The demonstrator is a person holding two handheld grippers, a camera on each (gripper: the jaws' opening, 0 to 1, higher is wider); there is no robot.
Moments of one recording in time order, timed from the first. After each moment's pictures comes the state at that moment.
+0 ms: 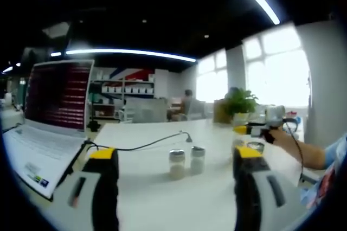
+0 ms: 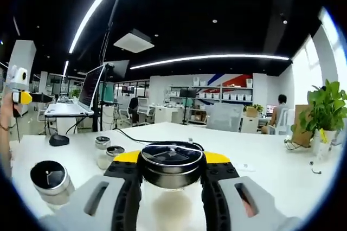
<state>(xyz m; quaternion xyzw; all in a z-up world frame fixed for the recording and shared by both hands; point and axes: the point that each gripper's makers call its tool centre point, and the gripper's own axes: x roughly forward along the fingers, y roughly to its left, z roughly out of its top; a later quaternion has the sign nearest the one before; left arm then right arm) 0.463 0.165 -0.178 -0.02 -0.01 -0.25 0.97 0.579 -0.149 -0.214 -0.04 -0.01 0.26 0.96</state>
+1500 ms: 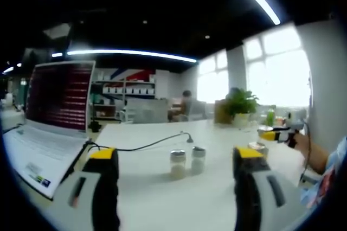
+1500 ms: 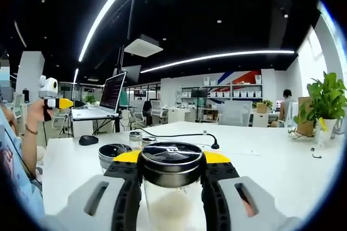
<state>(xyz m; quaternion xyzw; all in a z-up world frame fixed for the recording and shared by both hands) 0.461 0.168 -0.176 -0.02 -0.01 -0.24 0.97 0.481 -0.161 -0.226 -0.01 -0.01 0.31 0.95</state>
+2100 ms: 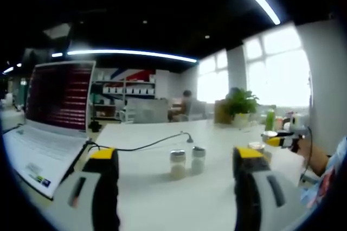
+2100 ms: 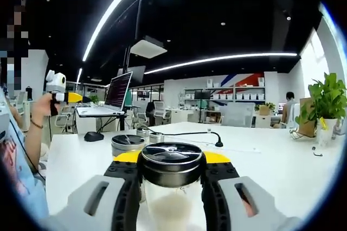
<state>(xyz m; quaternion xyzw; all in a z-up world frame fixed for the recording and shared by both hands) 0.461 0.167 -0.177 -0.02 -0.01 -0.24 0.97 0.463 -0.155 -0.240 -0.02 -0.02 0.32 0.95</state>
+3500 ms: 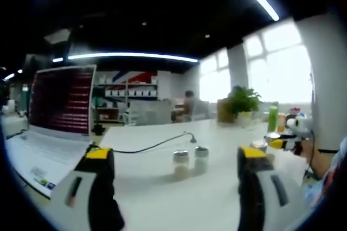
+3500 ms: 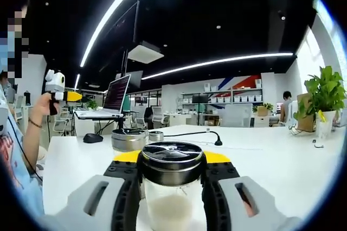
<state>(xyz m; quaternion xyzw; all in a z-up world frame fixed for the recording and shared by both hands) 0.455 0.168 -0.173 0.00 -0.02 -0.23 0.97 0.460 -0.159 -0.254 0.00 -0.04 0.31 0.95</state>
